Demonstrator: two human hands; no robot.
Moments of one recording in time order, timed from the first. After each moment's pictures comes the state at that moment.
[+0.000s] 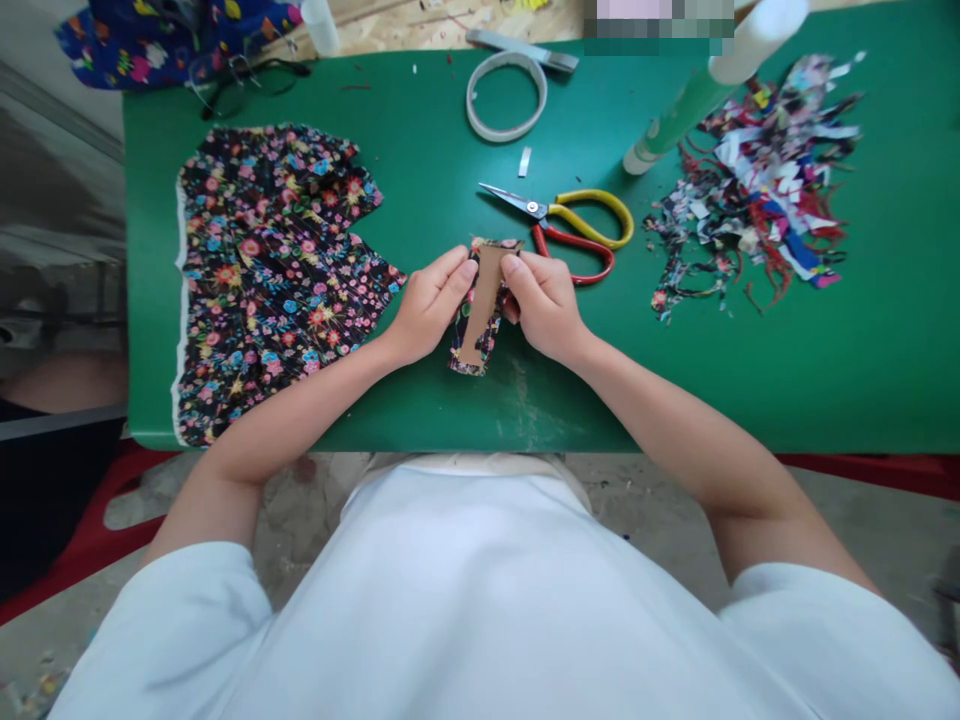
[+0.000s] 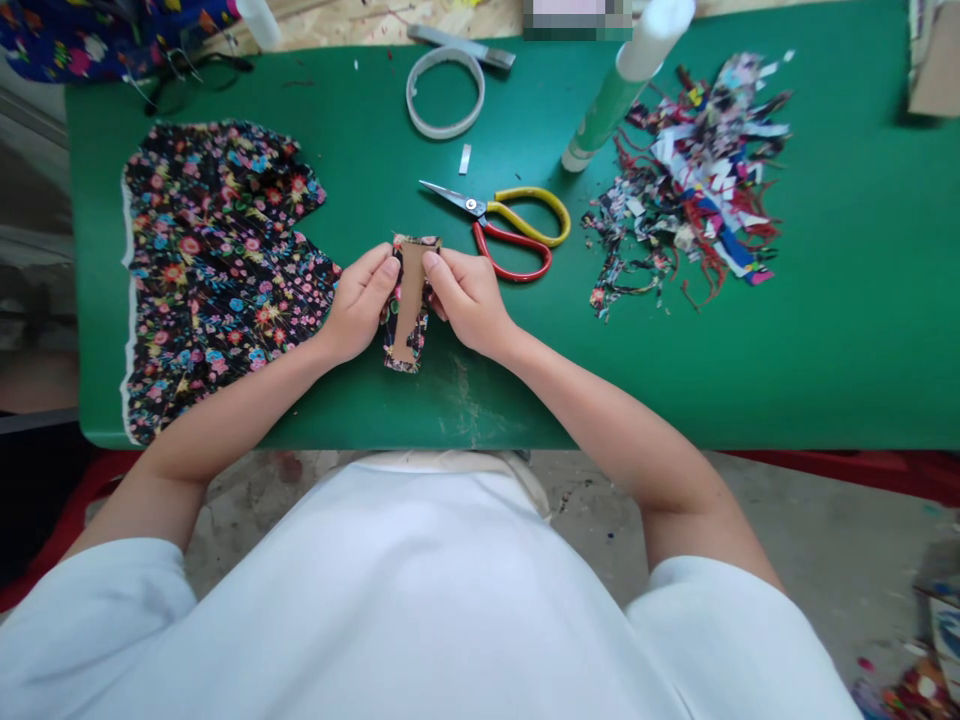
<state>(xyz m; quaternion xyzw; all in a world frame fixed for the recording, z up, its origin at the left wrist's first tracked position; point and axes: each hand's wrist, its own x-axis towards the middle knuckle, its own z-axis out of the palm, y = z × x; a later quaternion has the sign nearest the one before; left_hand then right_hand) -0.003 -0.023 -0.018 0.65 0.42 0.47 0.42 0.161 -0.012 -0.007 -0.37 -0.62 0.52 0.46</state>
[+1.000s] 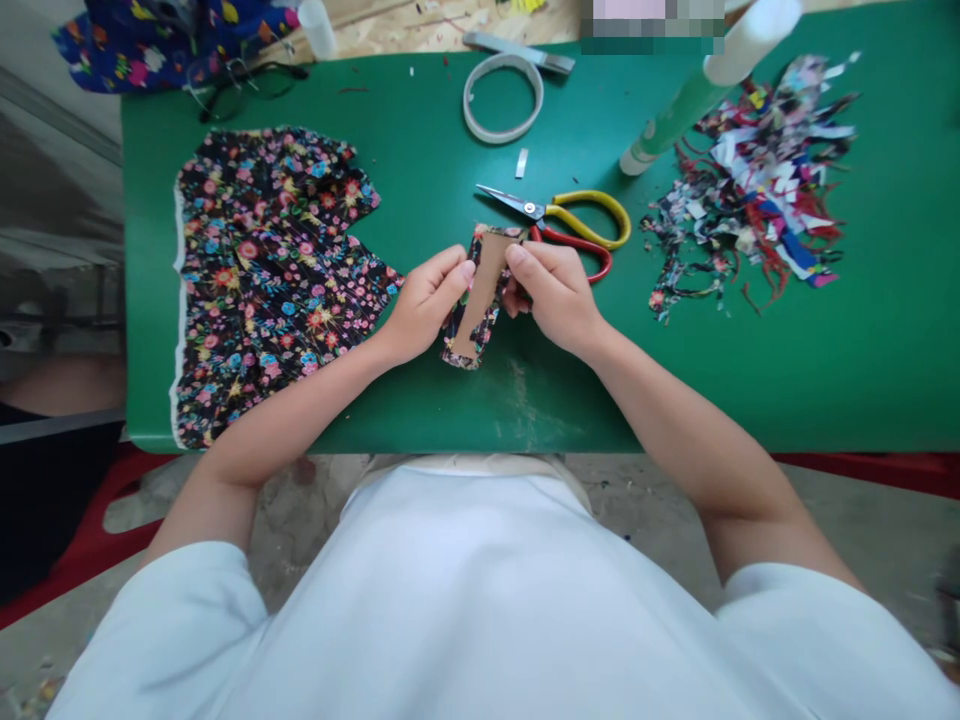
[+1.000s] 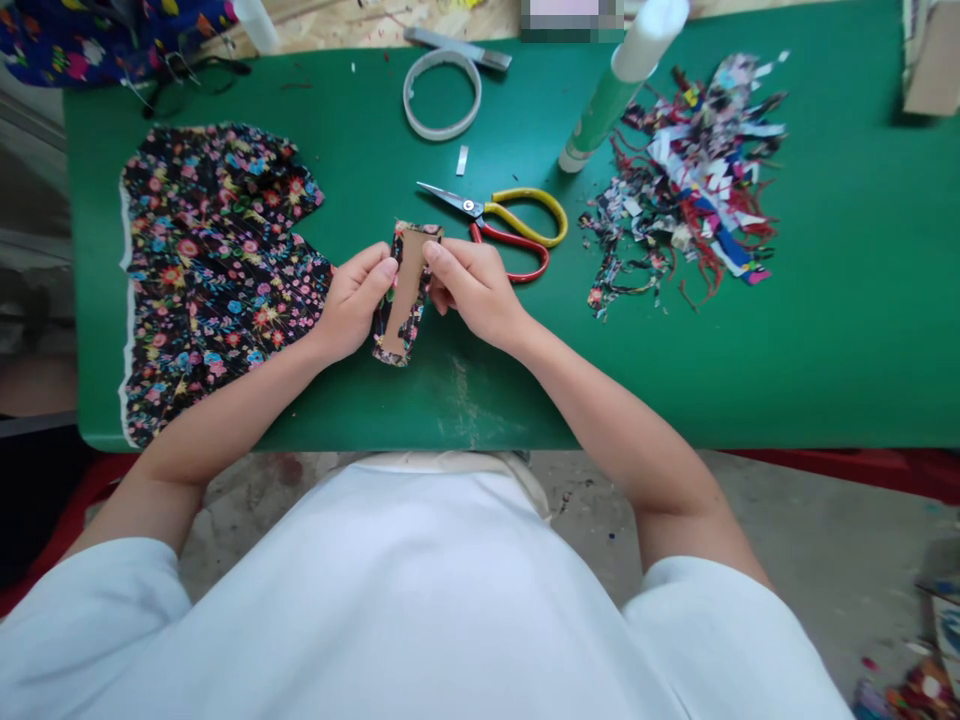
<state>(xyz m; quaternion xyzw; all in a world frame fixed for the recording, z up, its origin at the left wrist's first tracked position) -0.004 -0.018 -0.015 0.65 0.40 0.48 0.44 0.173 -0.001 -0.001 -0.35 -0.63 0.56 0.42</state>
